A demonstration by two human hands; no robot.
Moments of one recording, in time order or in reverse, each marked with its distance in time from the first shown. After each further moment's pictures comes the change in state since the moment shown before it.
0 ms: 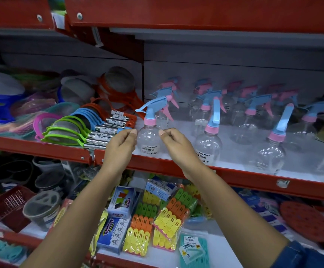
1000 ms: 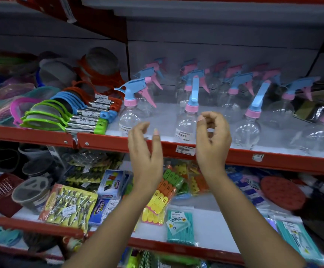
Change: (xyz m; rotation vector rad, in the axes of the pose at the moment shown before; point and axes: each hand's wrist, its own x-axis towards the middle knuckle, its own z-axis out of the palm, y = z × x) left_hand -0.088 0.005 0.095 0.091 0.218 0.356; right_hand -0.059 0.034 -0.066 -0.036 0.718 -0.408
